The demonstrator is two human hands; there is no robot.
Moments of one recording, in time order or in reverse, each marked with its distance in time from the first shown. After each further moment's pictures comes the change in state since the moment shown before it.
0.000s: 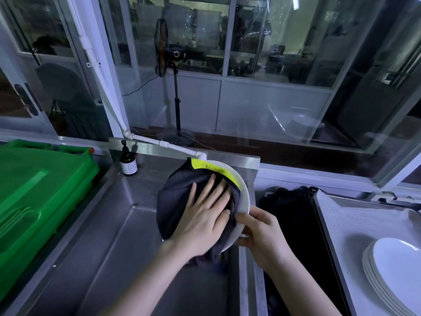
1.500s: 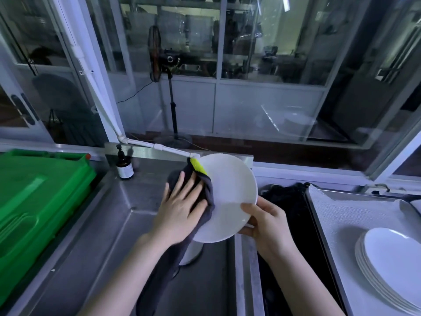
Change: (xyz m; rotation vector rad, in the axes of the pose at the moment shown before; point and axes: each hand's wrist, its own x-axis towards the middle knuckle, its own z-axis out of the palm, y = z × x) left_hand -0.005 -0.020 -0.009 0.013 -0.031 -0.213; right_hand -0.010 -0.013 -0.019 0.026 0.180 -0.092
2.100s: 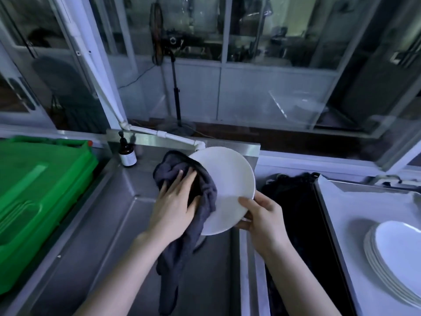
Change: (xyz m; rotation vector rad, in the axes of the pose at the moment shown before) left_hand -0.010 -0.014 0.004 -0.075 0.016 -0.132; right_hand 0.010 0.024 0.015 0.017 0.005 0.029
